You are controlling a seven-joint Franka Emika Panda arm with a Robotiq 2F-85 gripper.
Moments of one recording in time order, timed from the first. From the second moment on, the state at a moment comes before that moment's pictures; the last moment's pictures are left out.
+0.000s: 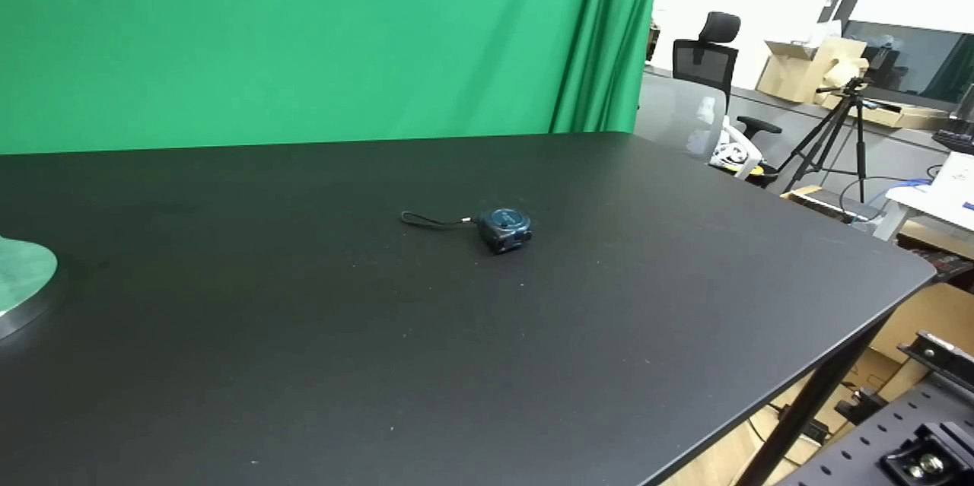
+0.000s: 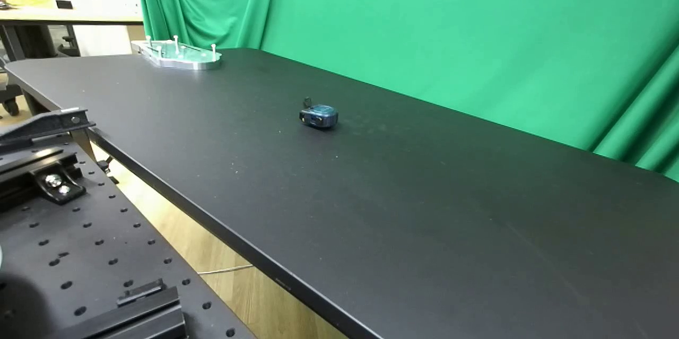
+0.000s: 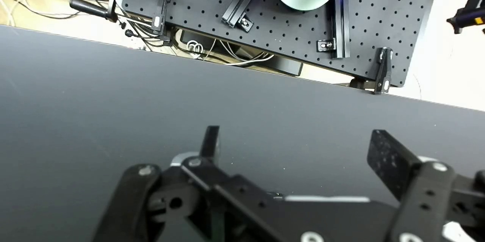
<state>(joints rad) 0.00 -0.58 -0.19 -2.20 -0.10 1.36 -0.41</state>
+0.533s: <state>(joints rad) 0.00 -0.52 -0.13 -2.27 -0.16 1.56 -0.40</state>
